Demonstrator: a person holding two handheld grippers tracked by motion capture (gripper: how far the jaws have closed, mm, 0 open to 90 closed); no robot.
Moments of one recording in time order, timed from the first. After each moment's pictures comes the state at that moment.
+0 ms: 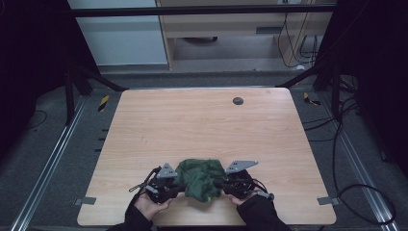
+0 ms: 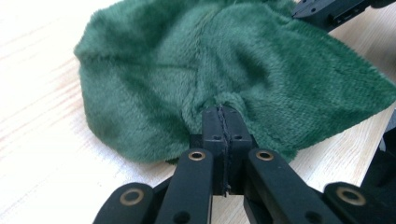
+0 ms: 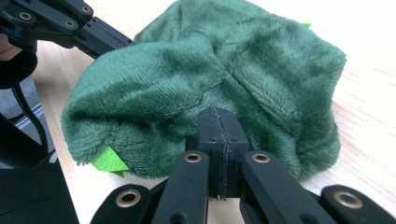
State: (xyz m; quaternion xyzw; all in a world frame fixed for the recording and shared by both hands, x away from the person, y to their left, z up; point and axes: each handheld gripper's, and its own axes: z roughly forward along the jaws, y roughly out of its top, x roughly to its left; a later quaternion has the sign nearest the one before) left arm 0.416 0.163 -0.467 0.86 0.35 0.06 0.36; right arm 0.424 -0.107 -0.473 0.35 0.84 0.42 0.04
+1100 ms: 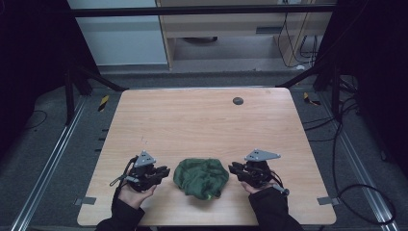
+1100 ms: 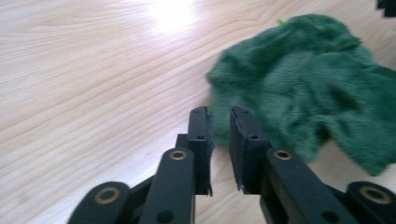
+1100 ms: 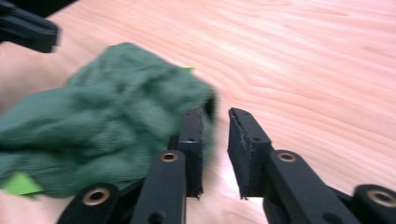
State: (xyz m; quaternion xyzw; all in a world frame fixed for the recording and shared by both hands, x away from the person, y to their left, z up) left arm 0.438 0.216 -0.446 0.81 0.41 0.14 0.39; right arm 0.442 -0.154 -0.457 0.41 0.78 0.45 0.13
